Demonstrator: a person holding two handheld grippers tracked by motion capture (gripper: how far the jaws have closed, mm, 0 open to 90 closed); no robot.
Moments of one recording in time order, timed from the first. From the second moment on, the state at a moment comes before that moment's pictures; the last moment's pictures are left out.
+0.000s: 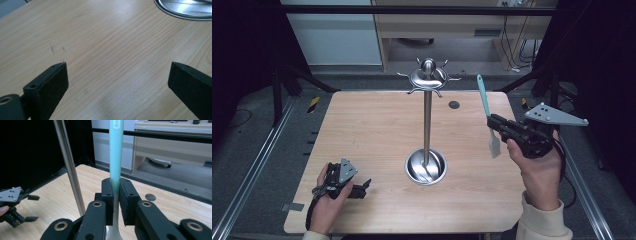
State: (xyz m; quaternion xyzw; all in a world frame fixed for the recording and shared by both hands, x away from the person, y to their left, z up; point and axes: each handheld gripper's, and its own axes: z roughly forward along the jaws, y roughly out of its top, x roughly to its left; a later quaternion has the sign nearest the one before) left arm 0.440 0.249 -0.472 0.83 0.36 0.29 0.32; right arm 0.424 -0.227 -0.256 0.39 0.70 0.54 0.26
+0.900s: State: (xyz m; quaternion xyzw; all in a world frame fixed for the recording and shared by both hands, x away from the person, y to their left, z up) left arm 0.441 0.249 -0.472 0.83 0.35 0.29 0.31; right arm 0.421 -0.216 -0.250 0.33 0.71 0.58 0.23
